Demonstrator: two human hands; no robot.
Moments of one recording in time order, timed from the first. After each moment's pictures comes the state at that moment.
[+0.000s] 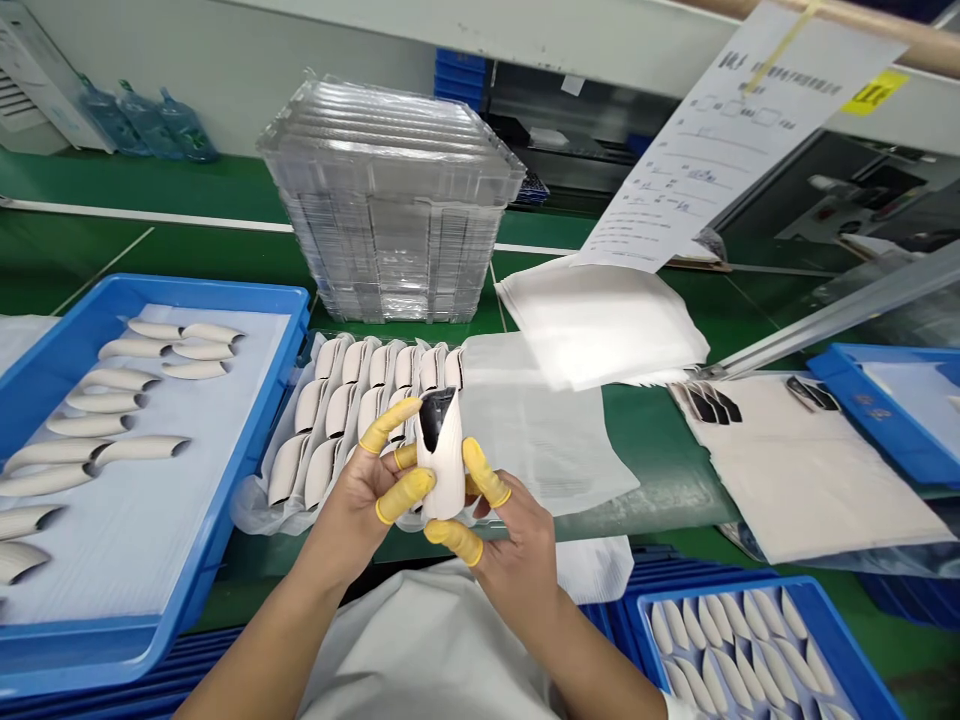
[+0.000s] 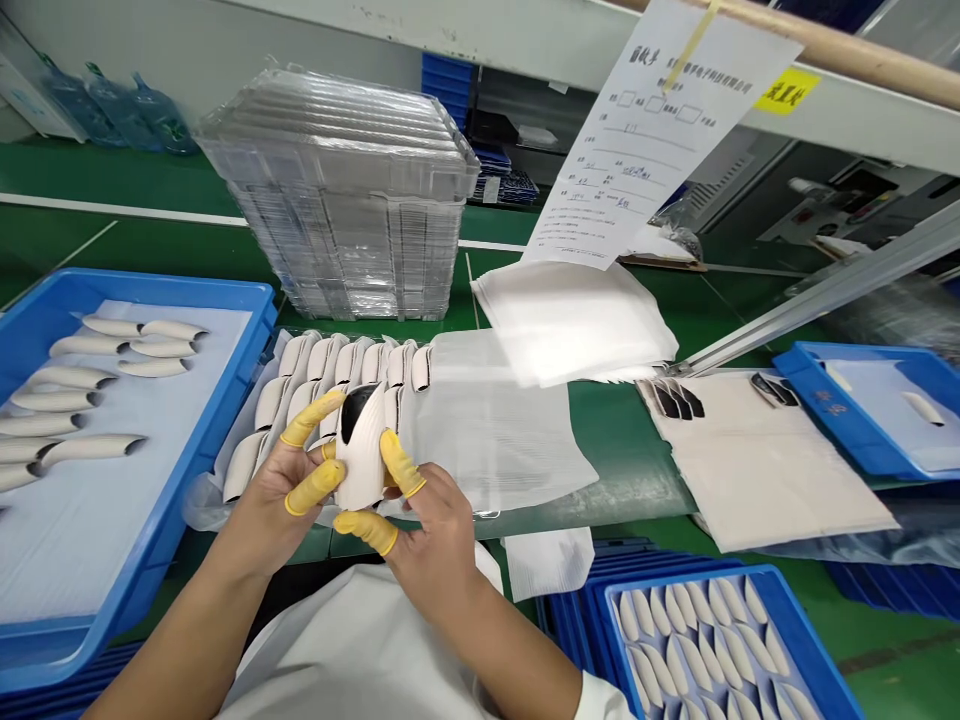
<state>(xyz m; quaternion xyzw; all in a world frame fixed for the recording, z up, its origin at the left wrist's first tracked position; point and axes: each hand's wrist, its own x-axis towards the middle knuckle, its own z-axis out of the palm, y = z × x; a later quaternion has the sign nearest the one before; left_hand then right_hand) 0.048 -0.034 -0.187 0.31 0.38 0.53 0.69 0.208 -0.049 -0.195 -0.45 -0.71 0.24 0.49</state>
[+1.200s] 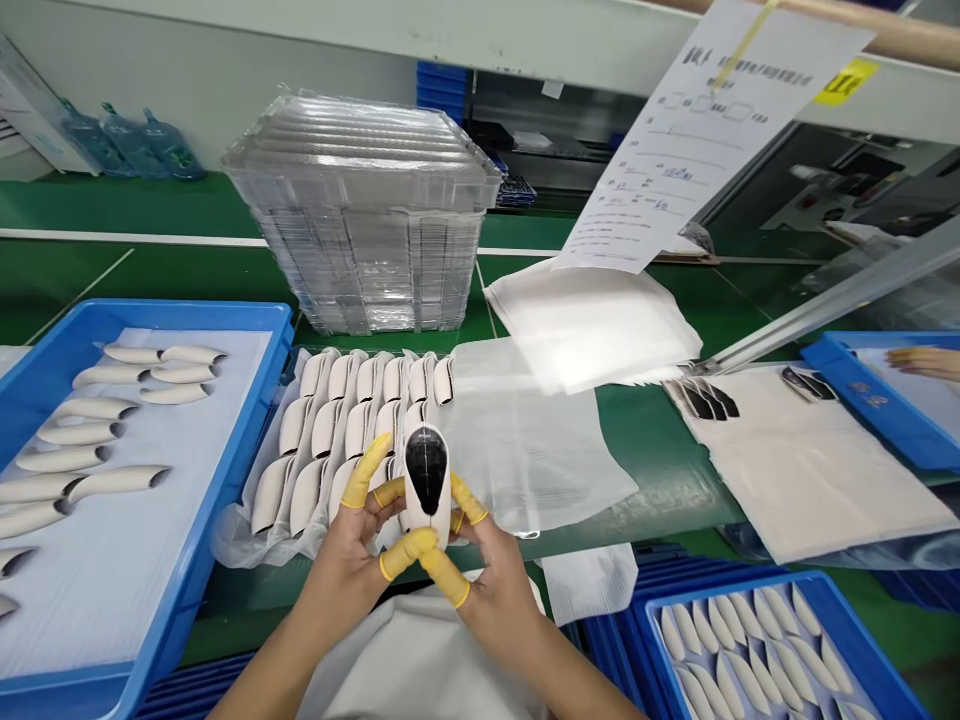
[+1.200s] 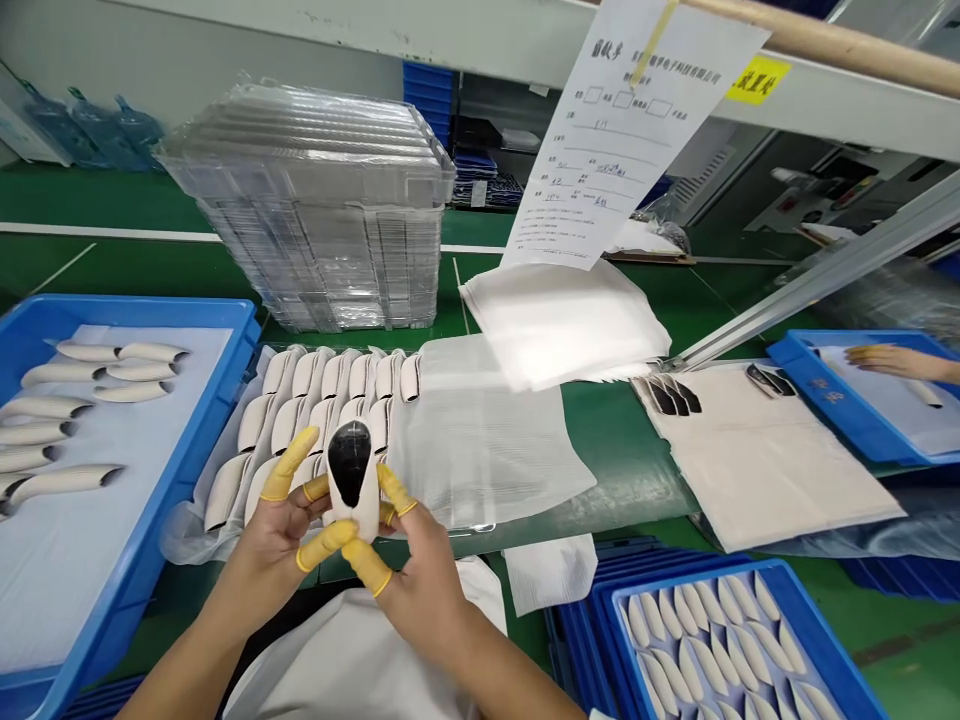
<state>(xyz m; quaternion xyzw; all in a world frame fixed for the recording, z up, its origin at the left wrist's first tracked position) 0.049 -0.052 -0.229 0.41 0.43 0.50 0.63 0.218 -0.062 -0.223 -0.46 -0.60 0.50 0.42</state>
